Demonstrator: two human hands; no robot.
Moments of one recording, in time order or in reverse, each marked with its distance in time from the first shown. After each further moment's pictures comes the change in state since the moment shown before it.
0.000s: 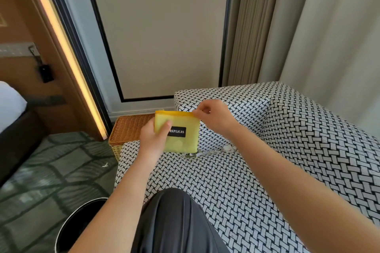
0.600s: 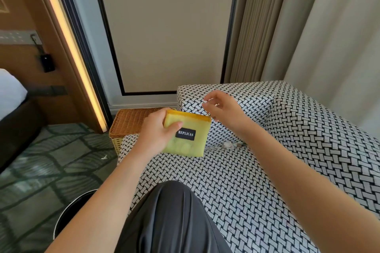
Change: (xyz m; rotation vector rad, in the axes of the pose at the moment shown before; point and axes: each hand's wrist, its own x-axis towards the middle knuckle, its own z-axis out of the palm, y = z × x) left_hand -0.007 0.015 -0.017 0.435 -0.182 0.301; right_hand -0.015 -0.001 -0.013 0.126 -0.044 -0.017
